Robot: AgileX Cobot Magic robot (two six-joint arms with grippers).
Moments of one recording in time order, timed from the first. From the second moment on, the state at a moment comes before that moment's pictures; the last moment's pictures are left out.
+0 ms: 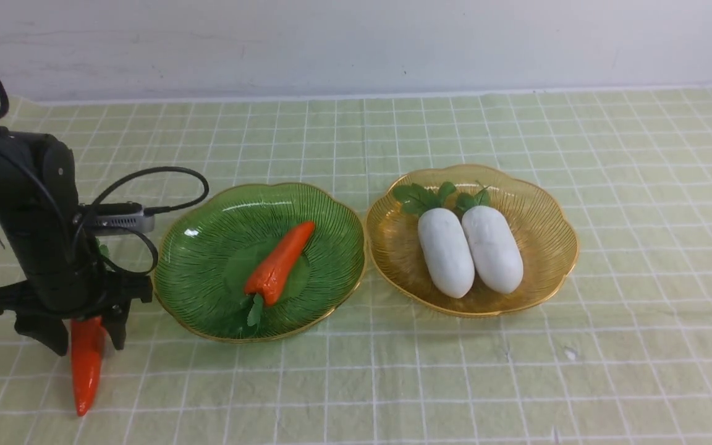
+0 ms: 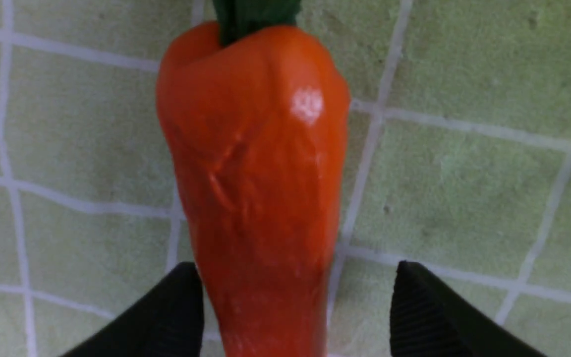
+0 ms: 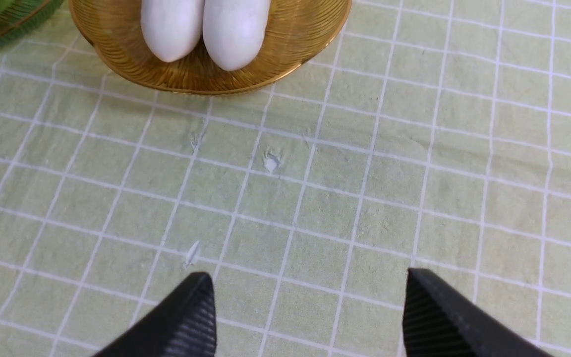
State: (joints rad) right arm 0.14 0.71 -0.80 0.10 1.06 -0.14; left arm 0.02 1.93 -1.24 0.11 0.97 -0.22
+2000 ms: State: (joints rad) right arm 0.14 0.13 -0.40 0.03 0.40 -0.12; left arm -0.24 2.04 -1.67 0.11 1.10 -0.09
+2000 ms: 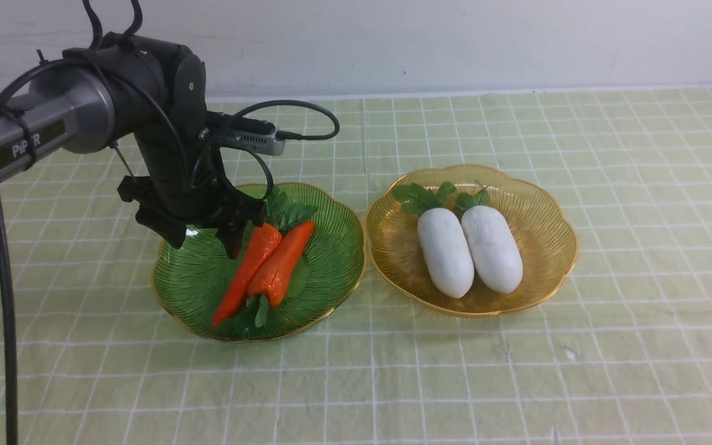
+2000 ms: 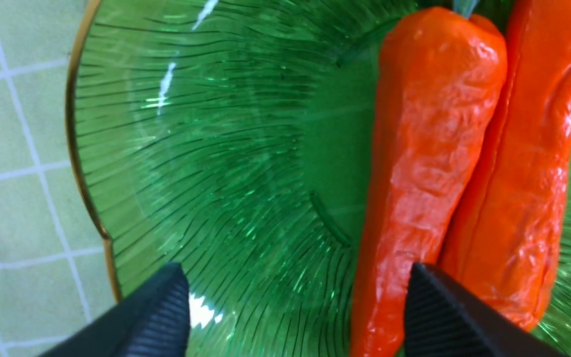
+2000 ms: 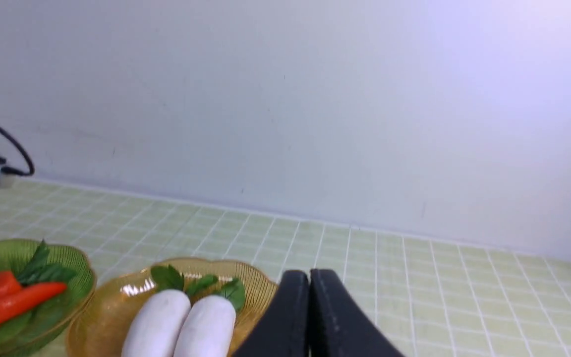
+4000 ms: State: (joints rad) right arm 0.06 -0.01 0.02 0.03 0.40 -0.12; left arm -0.24 1.29 -1.74 0.03 1.26 0.02
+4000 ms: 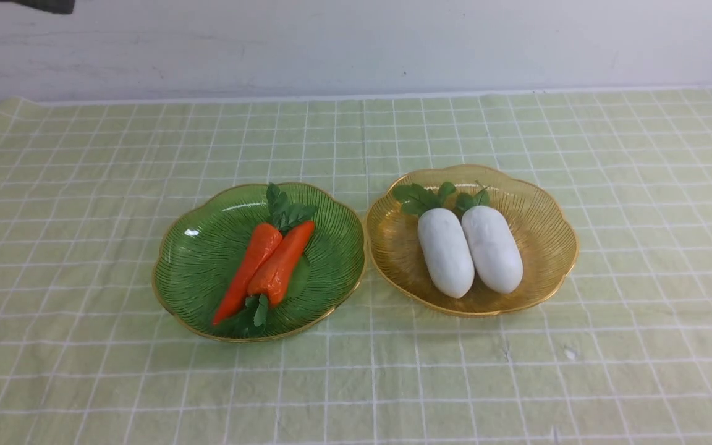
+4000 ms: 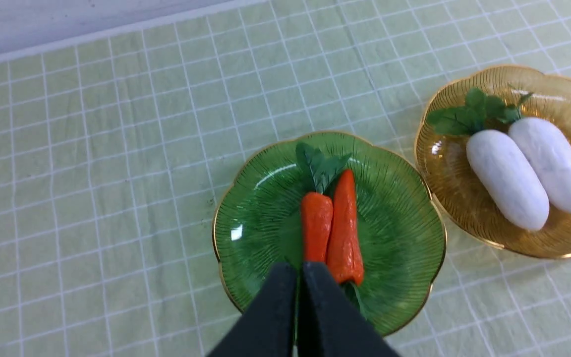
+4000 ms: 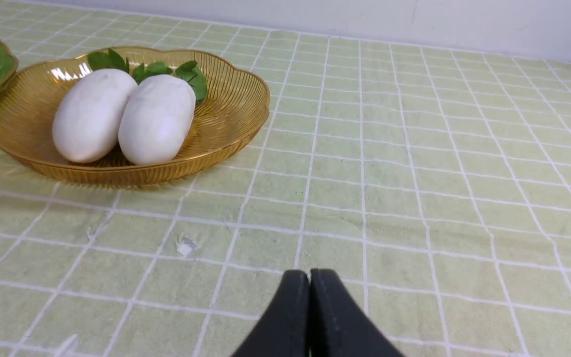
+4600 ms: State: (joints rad) right arm 0.06 -0.01 0.02 0.03 0.40 -0.12; left arm -0.24 0.36 -0.90 -0.08 1.15 0.01
